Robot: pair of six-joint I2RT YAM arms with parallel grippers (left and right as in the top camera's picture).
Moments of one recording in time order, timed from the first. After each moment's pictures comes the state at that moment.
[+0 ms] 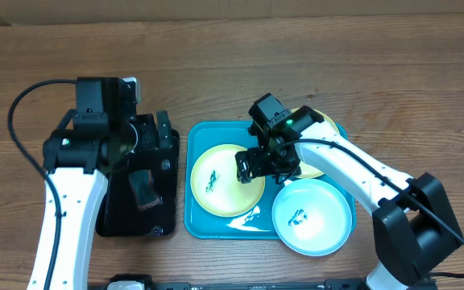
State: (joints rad) left arm -0.03 1.31 1.26 -0.99 0.11 -0.17; right arm 0.61 1.81 1.32 -0.97 -0.32 0.41
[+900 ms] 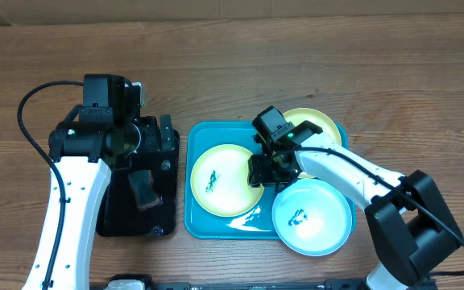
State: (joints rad) left arm -0.03 1.36 1.26 -1.02 0.12 -0.17; right arm 0.61 1.81 1.16 -0.78 -0.32 0.51
